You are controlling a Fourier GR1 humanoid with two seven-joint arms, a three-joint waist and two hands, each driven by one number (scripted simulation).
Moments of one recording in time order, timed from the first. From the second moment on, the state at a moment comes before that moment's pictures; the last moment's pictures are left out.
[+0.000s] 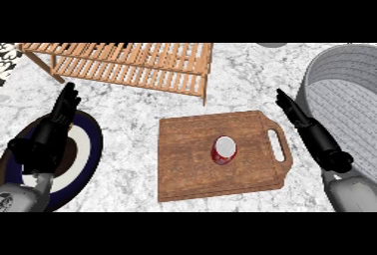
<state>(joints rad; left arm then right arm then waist) -0.16 0.58 -0.32 -1.53 0.33 0.41 -0.05 -0.19 -0.42 0.22 -1.41 -0.10 0.07 -0.24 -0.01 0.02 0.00</state>
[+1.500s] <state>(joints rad) -0.24 0.56 -0.34 -1.35 0.32 0.31 0.15 -0.36 -0.70 0.21 -1.58 0.06 0.48 -0.42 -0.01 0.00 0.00</state>
